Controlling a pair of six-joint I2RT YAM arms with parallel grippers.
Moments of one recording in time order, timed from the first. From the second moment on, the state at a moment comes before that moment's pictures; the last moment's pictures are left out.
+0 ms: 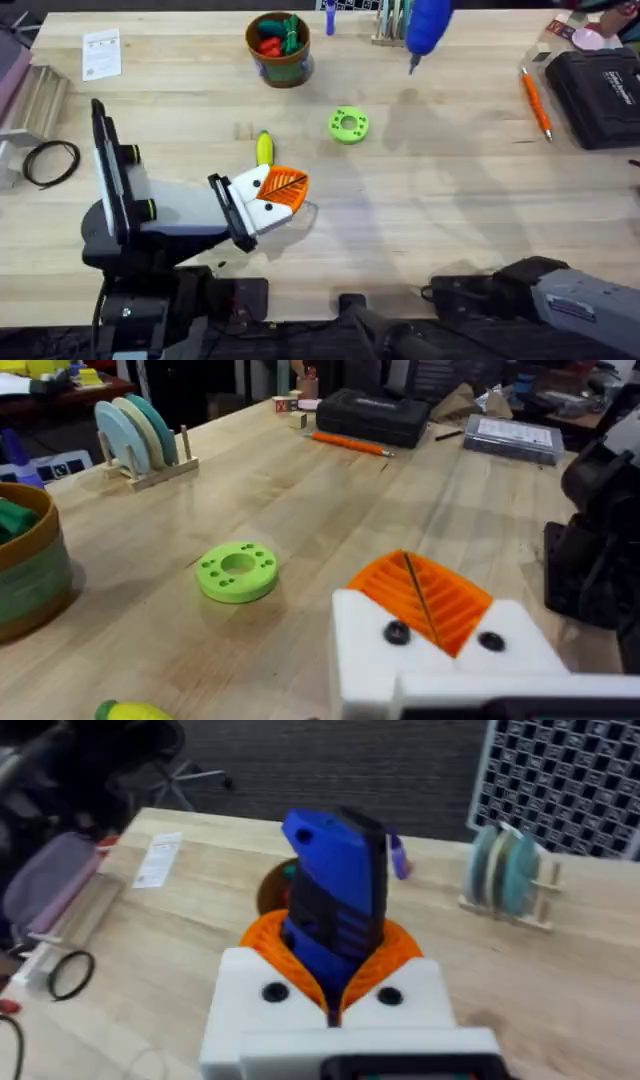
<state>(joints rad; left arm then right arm) 0.04 0.01 0.01 -0.12 1.13 0.03 0.30 1.24 1.45 -0.59 -0.17 0.24</state>
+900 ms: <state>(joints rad) 0.04 0.01 0.01 -0.12 1.13 0.03 0.46 1.25 0.87 0.76 -0.80 0.56</state>
